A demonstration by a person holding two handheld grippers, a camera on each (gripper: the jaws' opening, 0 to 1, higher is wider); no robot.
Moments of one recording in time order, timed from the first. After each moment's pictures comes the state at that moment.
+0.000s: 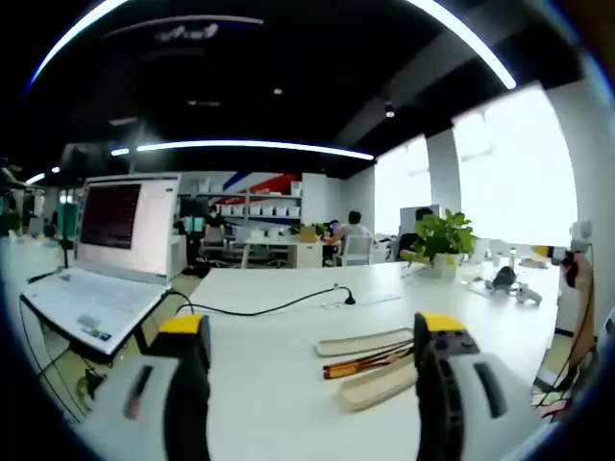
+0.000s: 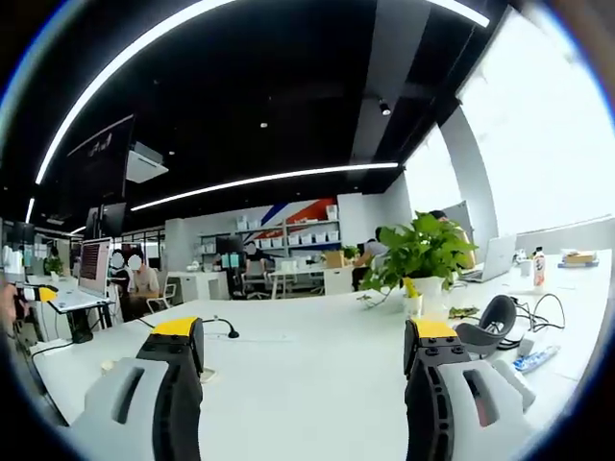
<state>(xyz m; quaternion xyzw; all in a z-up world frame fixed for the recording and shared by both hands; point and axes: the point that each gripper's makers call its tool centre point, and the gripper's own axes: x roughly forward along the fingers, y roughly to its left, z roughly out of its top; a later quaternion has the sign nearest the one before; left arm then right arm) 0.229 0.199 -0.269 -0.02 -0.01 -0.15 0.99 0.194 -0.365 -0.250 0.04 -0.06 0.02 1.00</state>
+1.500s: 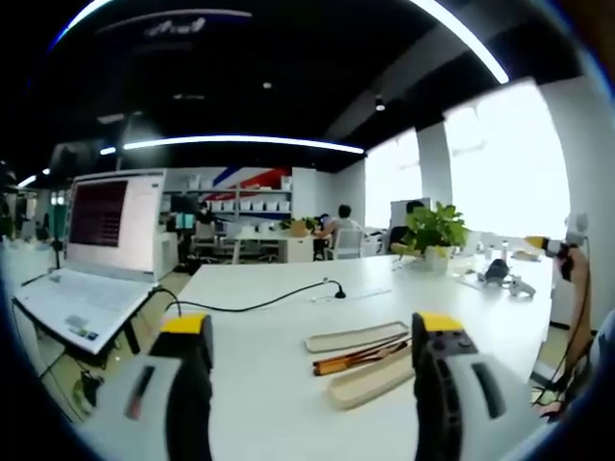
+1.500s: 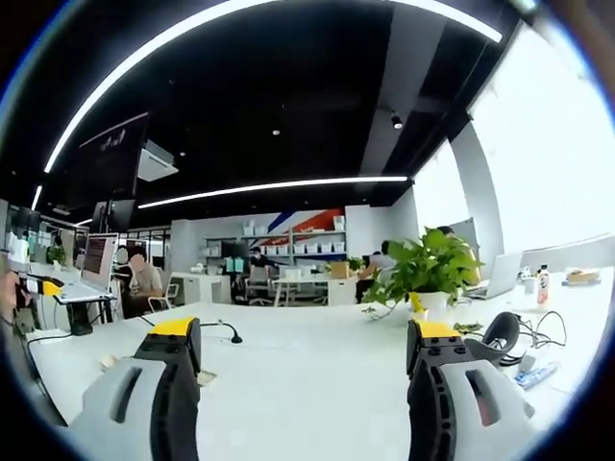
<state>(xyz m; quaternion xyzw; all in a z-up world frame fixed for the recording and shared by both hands) 0.232 0.182 -0.275 -0.02 0.00 -0.18 0.98 0.197 -0.351 -0.242 0.02 -0.07 0.03 1.00</state>
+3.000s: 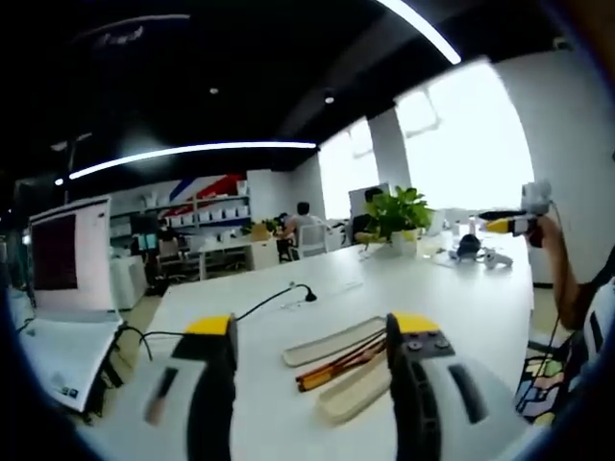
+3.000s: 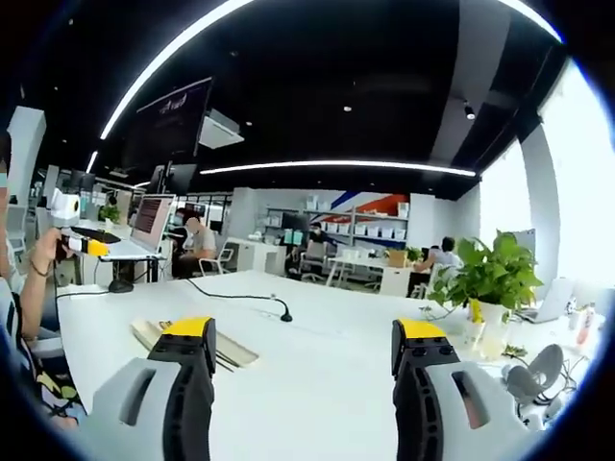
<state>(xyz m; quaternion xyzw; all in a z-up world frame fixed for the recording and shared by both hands) 0.251 0.141 -0.266 0.06 0.00 -0.27 0.96 0.232 -0.273 -0.251 -0.08 -0.03 0.18 0.98</state>
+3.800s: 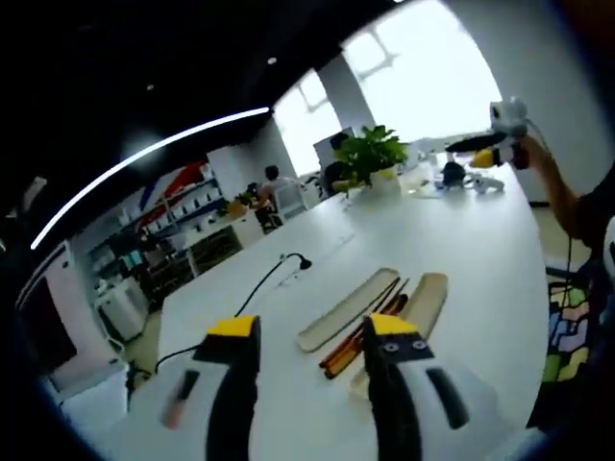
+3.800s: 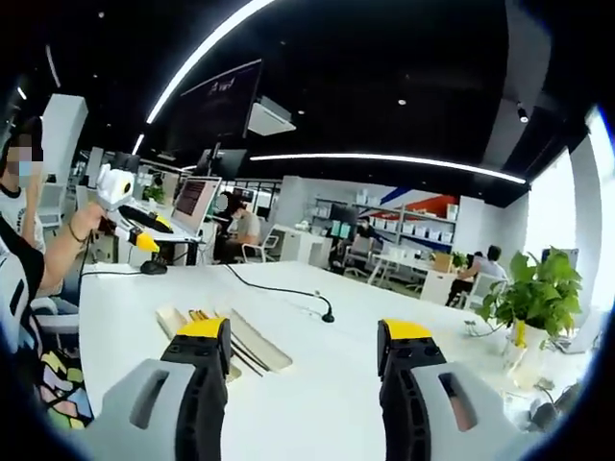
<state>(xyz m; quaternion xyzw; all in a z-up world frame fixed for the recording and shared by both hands) 0.299 0.120 -0.291 0.22 0.08 -0.31 0.92 0.262 -0.220 -0.264 -0.12 0.00 0.28 0.95</state>
